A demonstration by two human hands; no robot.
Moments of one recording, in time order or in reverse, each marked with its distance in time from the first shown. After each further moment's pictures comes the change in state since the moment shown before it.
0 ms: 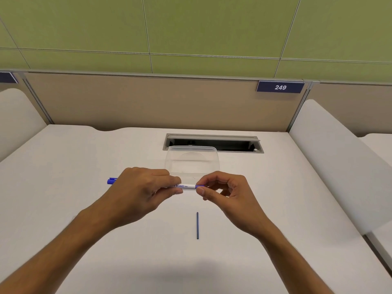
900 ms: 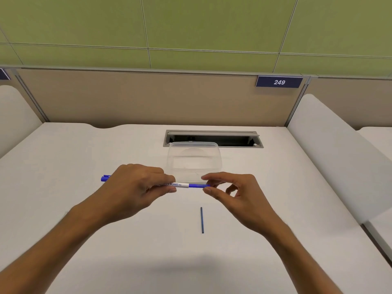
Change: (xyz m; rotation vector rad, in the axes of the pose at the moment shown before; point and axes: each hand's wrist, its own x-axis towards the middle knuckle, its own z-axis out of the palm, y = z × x) left_hand -0.017 -0.028 -0.007 -0.023 -0.047 0.011; right_hand -0.008 0.005 0.005 -0.258 0.062 -0.043
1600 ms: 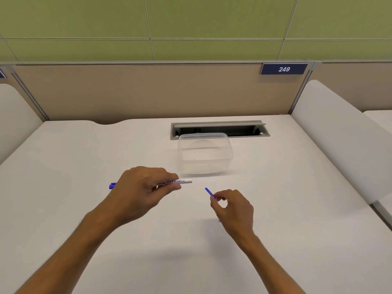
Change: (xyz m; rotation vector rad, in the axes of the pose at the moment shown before) left_hand -0.038 -0.036 0.011 -0.223 0.048 -0.106; right_hand -0.021 0.076 0.118 -0.479 0.340 0.306
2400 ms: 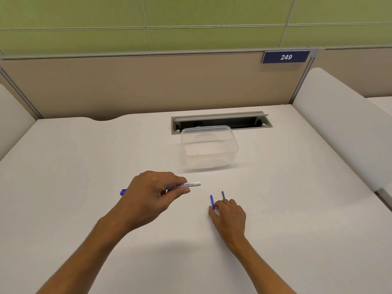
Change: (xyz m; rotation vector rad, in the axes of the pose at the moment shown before) left_hand -0.009 -0.022 0.015 -0.158 -0.043 -0.041; right_hand -0.018 0.030 0.085 -0.353 -0.147 0.032
